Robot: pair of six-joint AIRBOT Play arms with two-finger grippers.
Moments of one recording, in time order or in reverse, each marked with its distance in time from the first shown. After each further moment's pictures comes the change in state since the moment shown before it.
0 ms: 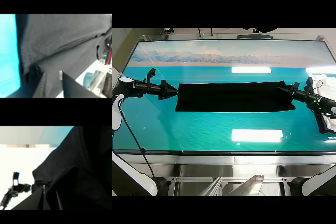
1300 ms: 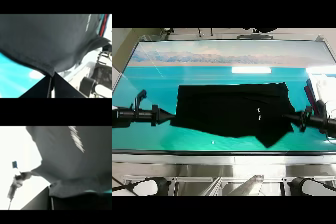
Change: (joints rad) left arm 0.116 0.626 -0.828 -0.006 0.011 0.169; right arm -0.146 0.676 -0.663 -0.262 0.170 0.282
